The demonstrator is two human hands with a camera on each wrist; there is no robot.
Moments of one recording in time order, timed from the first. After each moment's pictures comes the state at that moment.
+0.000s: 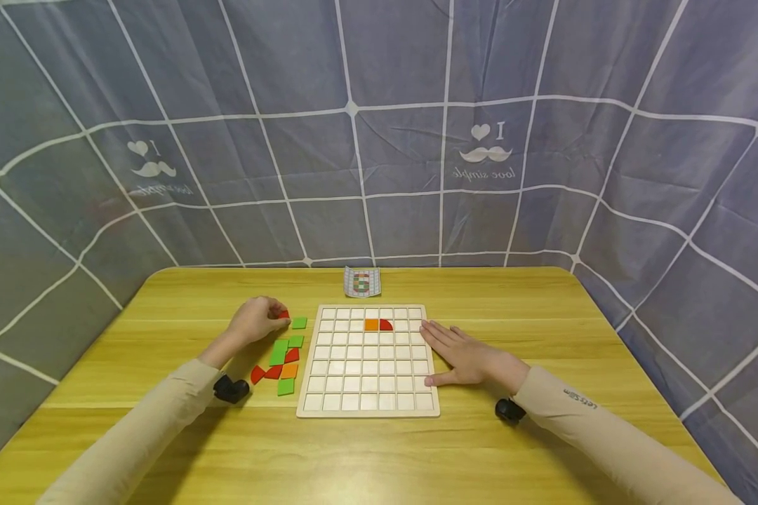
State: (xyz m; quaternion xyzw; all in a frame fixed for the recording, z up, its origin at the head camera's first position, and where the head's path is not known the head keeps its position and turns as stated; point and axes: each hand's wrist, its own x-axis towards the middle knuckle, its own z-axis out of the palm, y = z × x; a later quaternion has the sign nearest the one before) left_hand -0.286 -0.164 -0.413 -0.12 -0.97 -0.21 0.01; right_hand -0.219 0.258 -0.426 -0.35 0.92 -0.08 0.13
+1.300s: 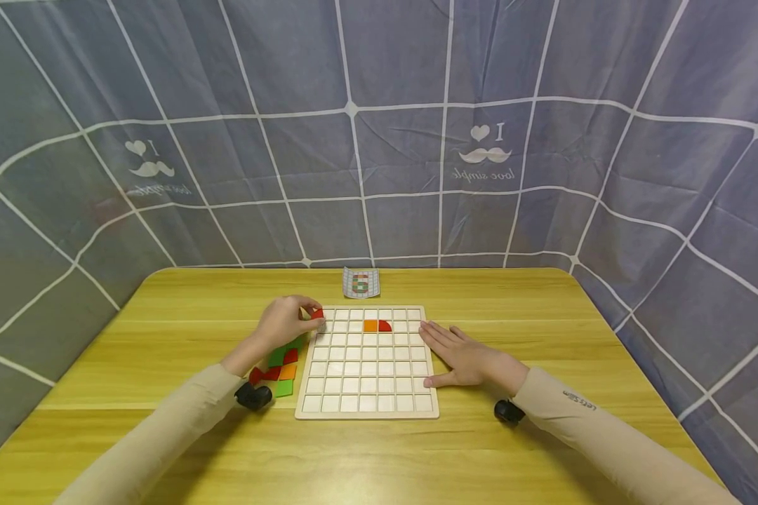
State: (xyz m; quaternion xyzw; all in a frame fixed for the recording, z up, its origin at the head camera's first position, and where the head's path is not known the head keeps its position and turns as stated) left_hand -0.274 -0.109 -0.408 -0.21 -0.95 -0.24 0.08; right_hand -0.218 0.257 -0.426 -0.36 0.92 -0.06 0.13
